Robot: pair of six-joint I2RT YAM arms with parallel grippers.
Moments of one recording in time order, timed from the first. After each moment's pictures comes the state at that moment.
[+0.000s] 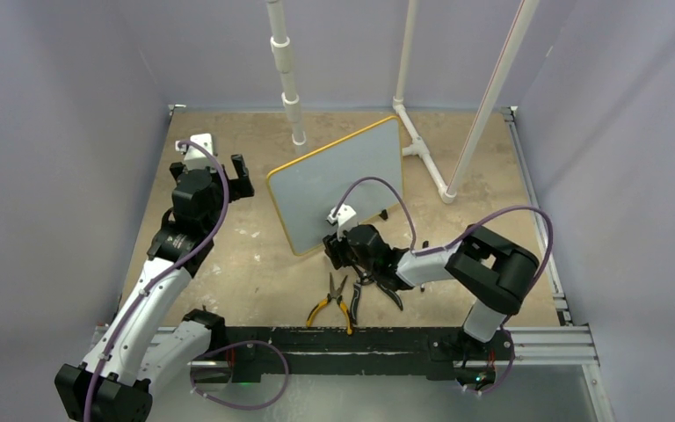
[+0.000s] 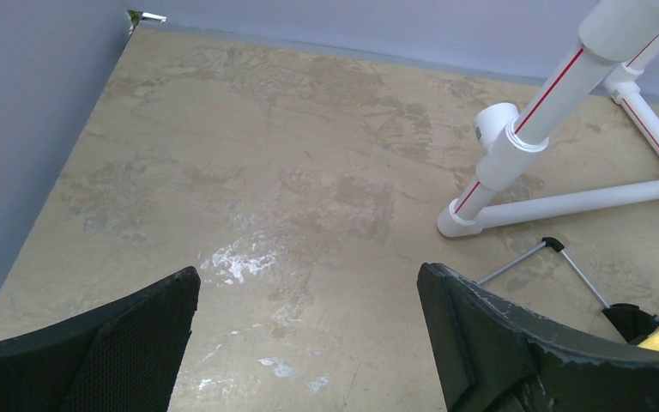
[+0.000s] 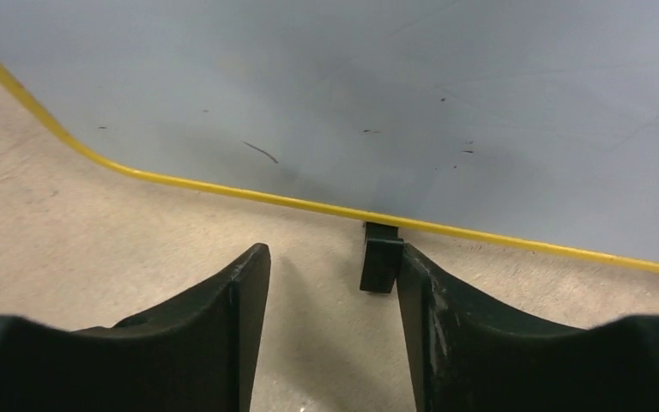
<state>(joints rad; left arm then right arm) -0.29 0.86 0.82 -0.20 -0.36 -0.21 0.97 1.72 0.62 0.61 0.22 0.18</state>
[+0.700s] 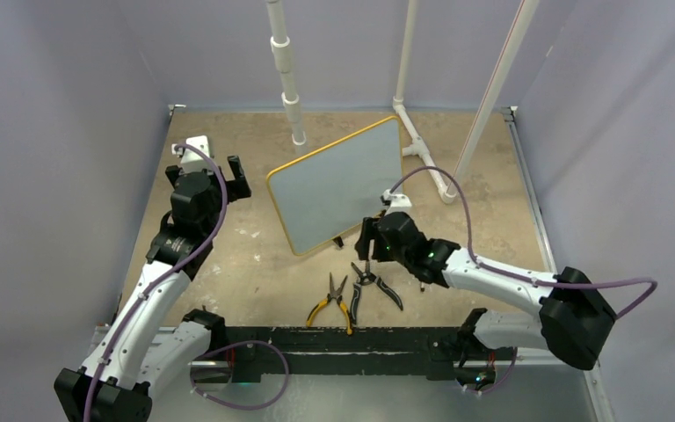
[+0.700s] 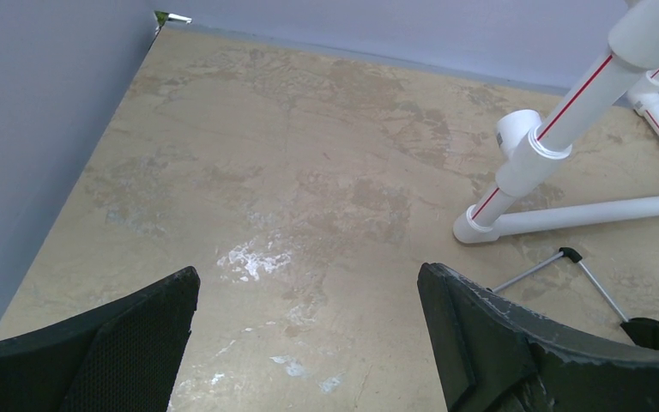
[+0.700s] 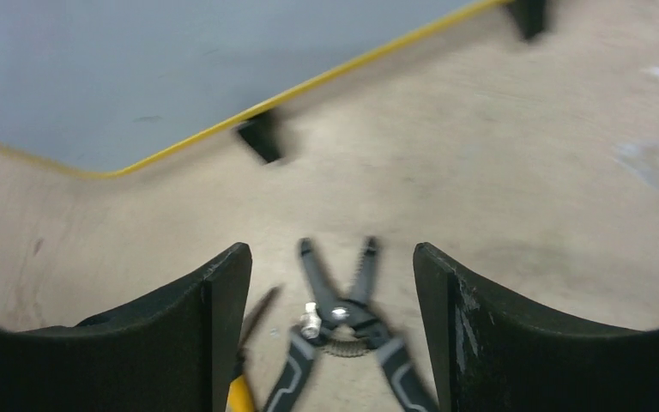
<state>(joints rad) -0.29 0.84 0.81 -0.20 -0.41 -0.21 0.90 1.22 0.63 -0.08 0.29 0.67</state>
